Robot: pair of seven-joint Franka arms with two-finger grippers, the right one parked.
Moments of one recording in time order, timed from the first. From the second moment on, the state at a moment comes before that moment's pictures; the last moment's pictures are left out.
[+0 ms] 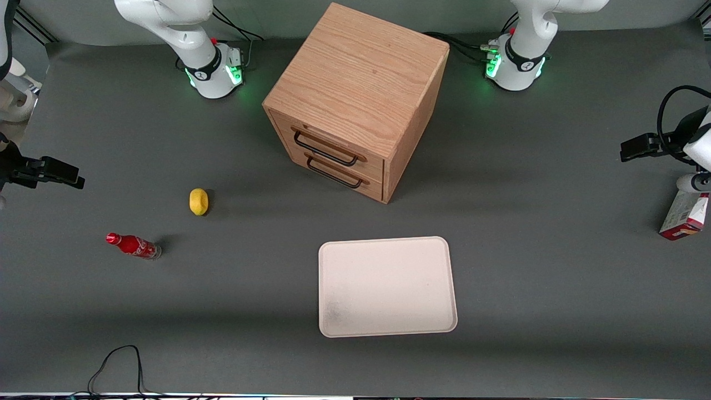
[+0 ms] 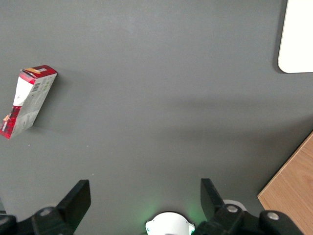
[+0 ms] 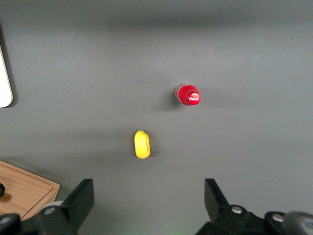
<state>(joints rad) -0.20 0.11 0.23 -1.48 0.05 1.39 0.01</state>
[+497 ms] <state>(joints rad) -0.19 0.11 0.24 -1.48 0.05 1.38 0.02</state>
